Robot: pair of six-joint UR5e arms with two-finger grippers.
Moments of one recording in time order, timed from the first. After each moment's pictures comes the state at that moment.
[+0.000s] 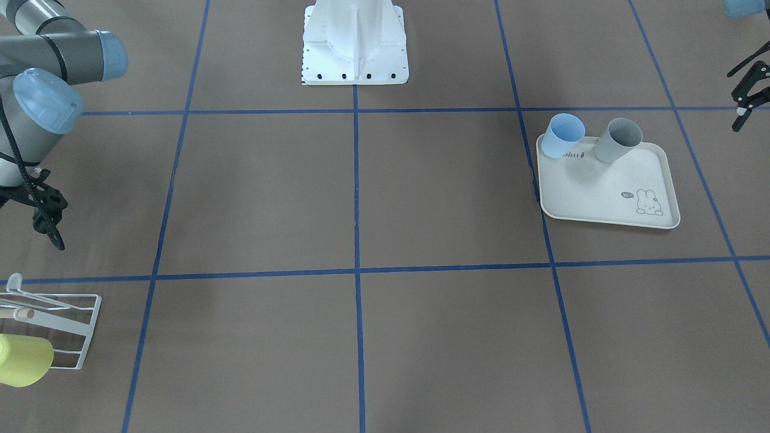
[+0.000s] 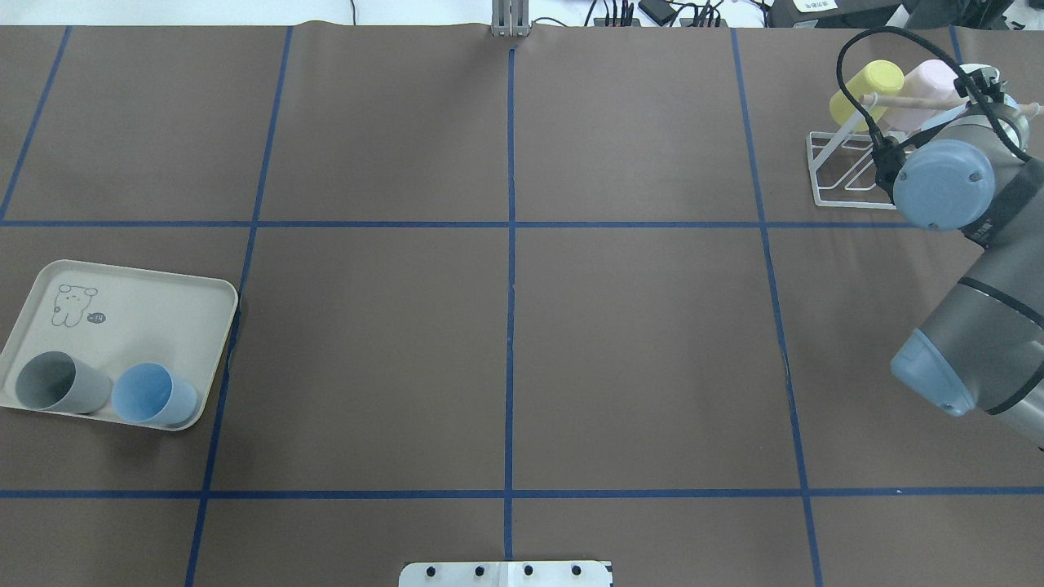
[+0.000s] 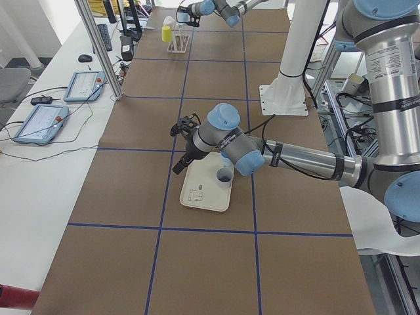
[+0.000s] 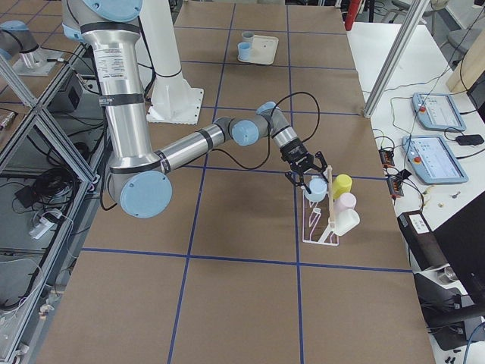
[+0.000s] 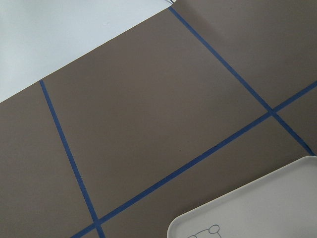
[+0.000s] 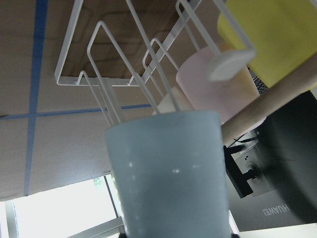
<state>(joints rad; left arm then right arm) -1.35 -1.33 -1.97 -2.24 -2.17 -0.14 0.85 -1.42 1.82 -1.63 0.97 -0.92</state>
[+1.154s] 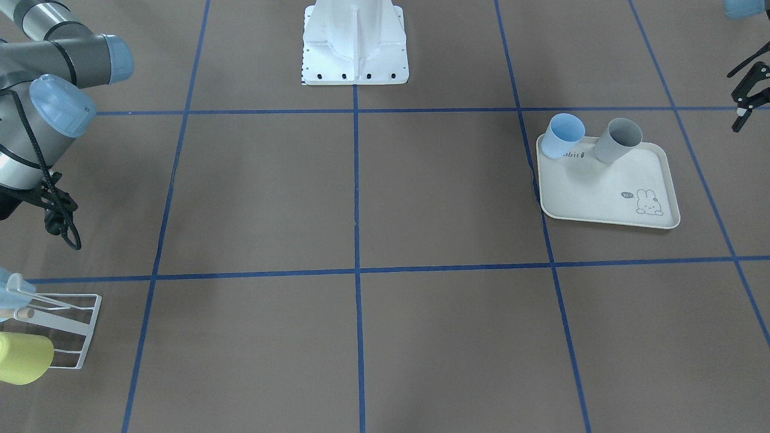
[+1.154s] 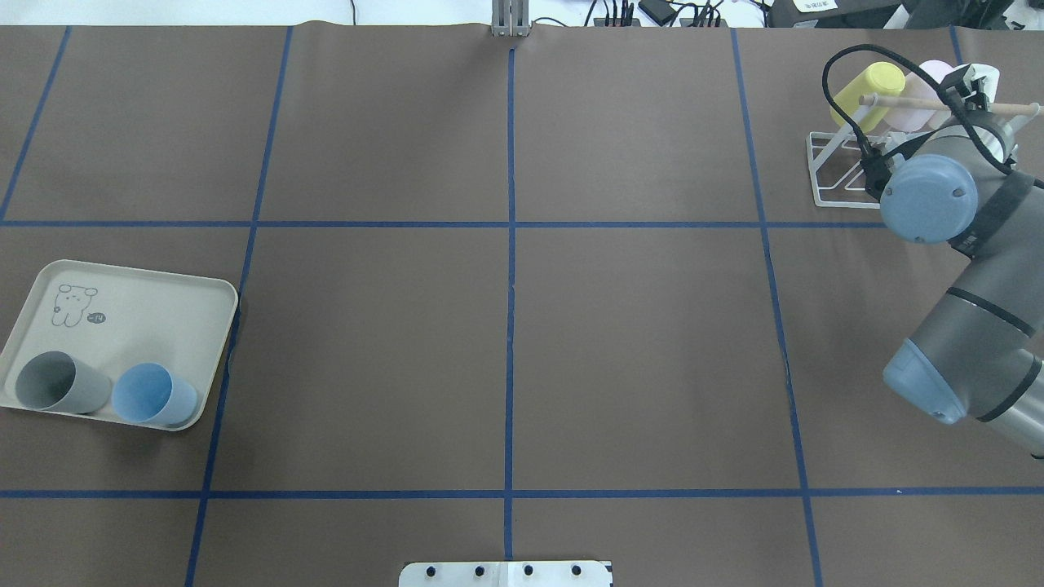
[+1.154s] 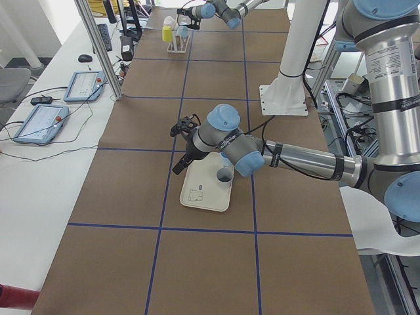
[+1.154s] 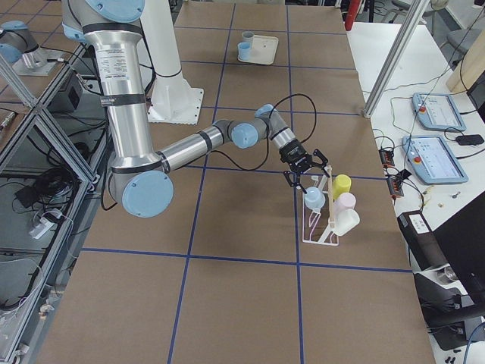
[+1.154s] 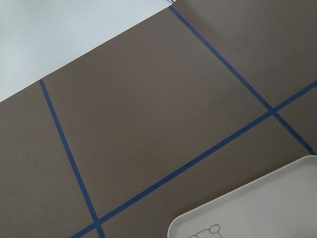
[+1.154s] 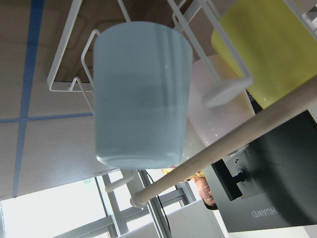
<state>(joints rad) -1.35 -1.33 -1.97 -2.25 -2.17 -0.14 0.83 -1.42 1.80 -1.59 0.94 -0.93</state>
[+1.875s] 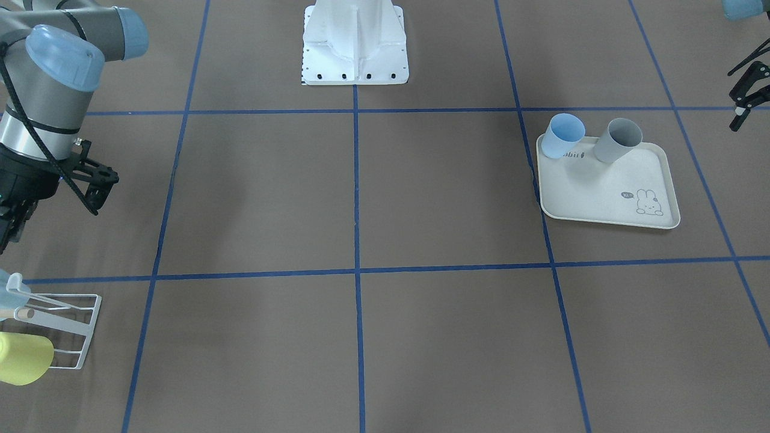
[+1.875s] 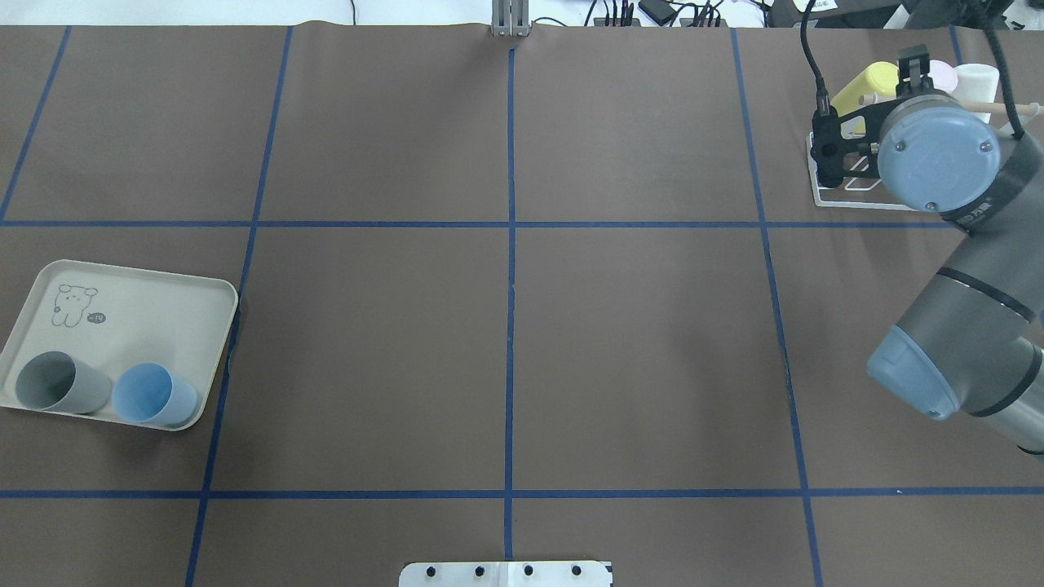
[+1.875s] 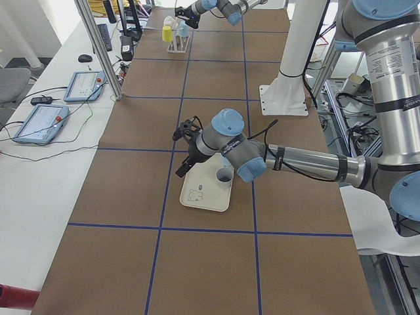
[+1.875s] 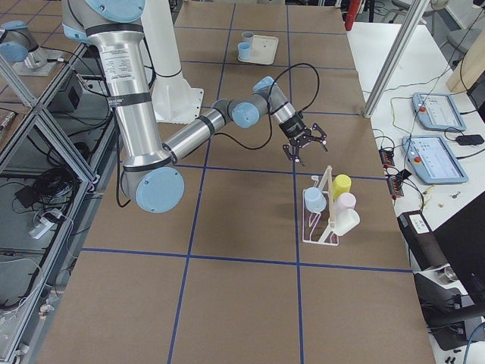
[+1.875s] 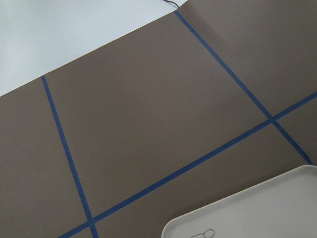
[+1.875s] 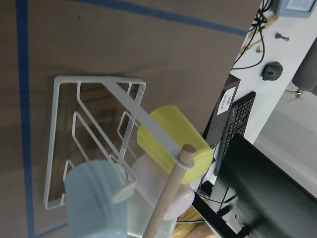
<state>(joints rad) -1.34 -1.29 -1.94 -2.38 -2.17 -0.28 0.83 -1.33 1.95 -1.57 1.23 -0.68</state>
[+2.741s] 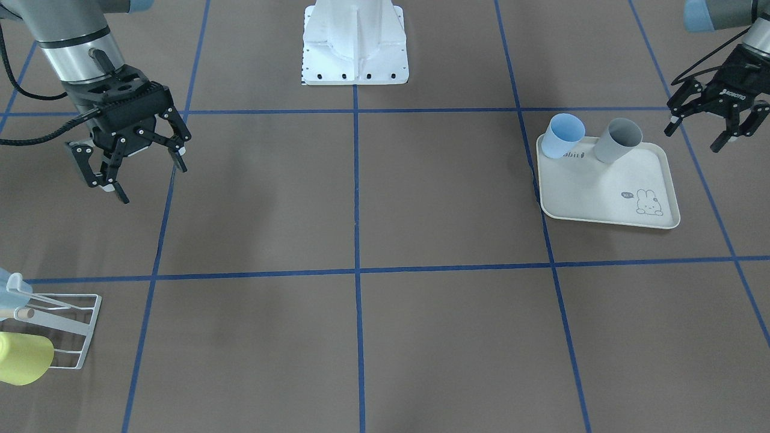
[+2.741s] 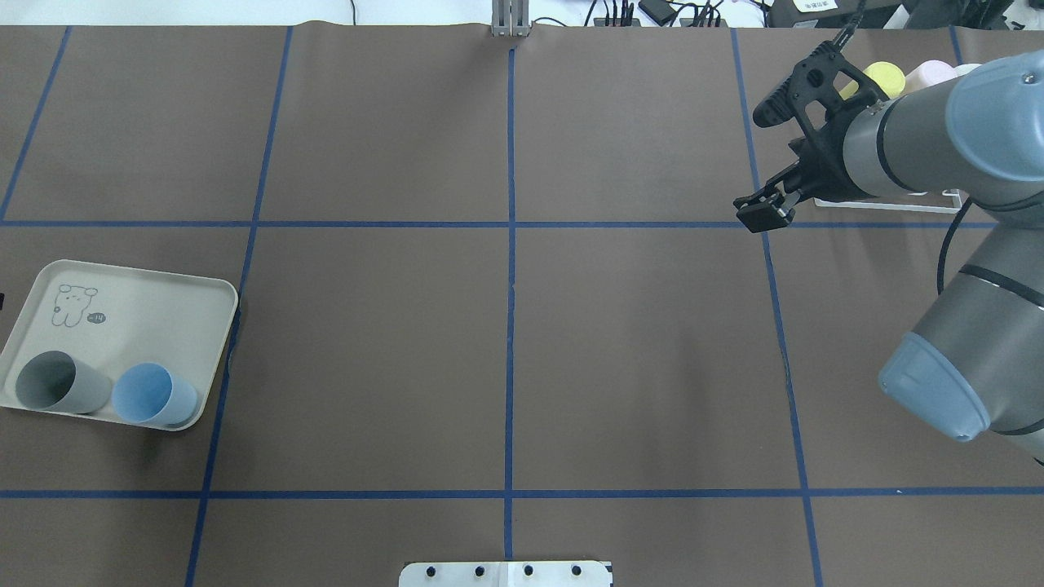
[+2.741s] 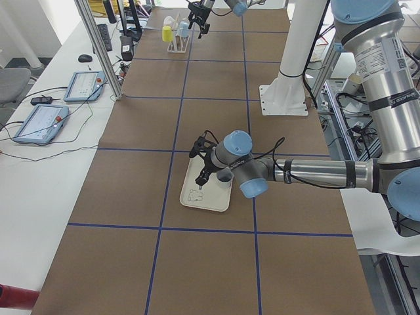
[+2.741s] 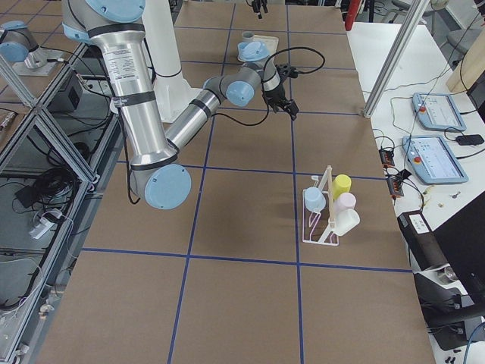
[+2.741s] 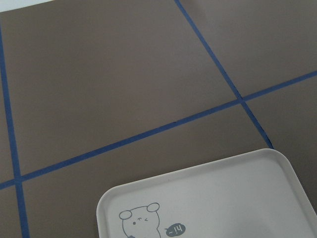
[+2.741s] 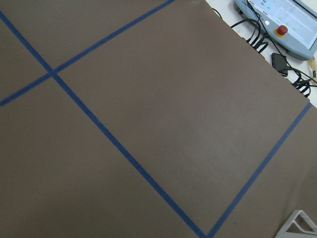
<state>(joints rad) -1.04 -1.22 -1.81 -2.70 -2.06 -0.64 0.82 -1.30 2.08 -1.39 1.83 0.28</state>
